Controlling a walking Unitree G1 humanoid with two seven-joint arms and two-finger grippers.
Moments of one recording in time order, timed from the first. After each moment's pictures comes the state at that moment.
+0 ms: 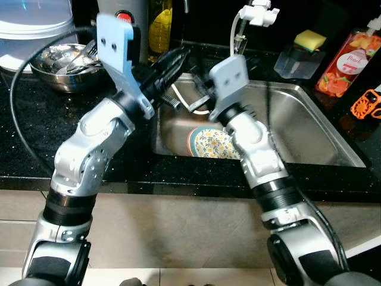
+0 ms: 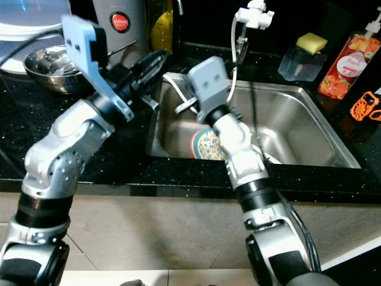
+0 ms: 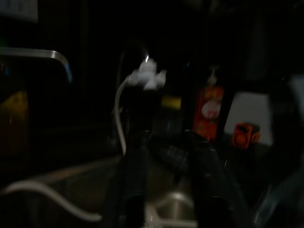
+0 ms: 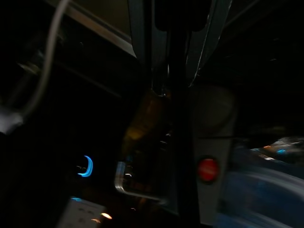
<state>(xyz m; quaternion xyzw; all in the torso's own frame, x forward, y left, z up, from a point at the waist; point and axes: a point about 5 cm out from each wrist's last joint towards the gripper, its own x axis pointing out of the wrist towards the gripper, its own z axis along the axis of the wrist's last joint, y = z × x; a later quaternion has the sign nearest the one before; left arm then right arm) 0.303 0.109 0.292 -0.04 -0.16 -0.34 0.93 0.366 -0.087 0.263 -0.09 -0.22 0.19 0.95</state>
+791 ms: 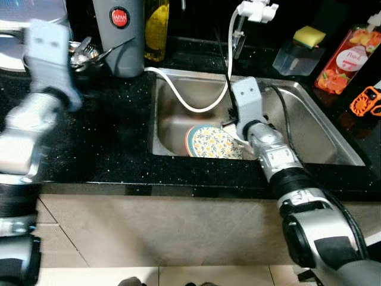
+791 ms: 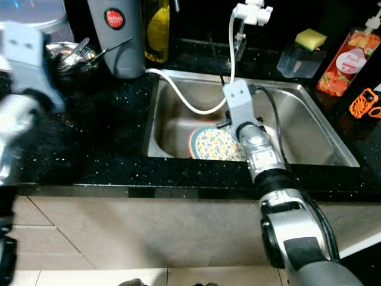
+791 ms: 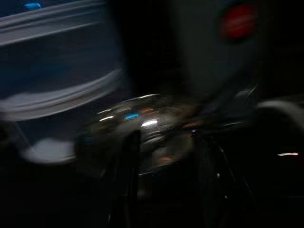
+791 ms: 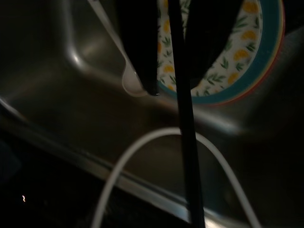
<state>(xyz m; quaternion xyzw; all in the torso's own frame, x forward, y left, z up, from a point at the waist) 0.327 0.269 0.297 0.19 -0.07 0.04 0.98 0.399 -0.156 0.186 -0.12 0.06 0.07 0.99</state>
